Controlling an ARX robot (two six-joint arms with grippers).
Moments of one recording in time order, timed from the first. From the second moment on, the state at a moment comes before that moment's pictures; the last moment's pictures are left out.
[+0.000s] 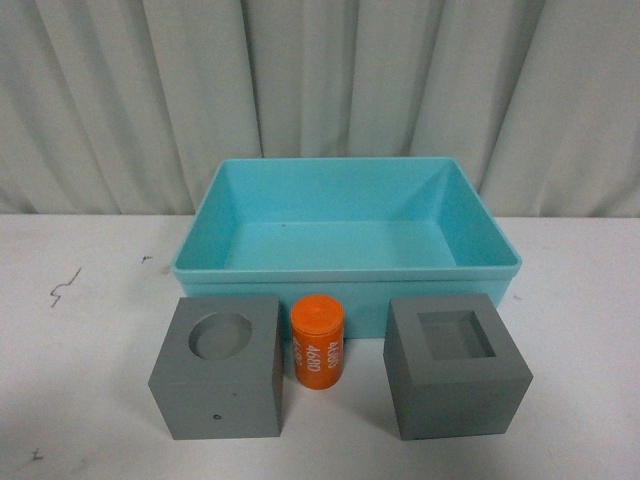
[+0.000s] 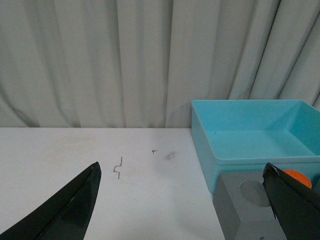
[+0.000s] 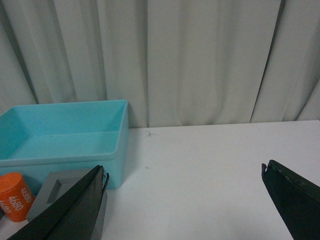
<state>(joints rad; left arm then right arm) 0.00 0.01 0.01 0.00 0.00 -0.01 0.00 0.00 0.01 0.00 0.00 0.00</state>
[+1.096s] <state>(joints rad) 0.00 0.01 0.01 0.00 0.00 -0.01 0.00 0.00 0.01 0.00 0.00 0.00</state>
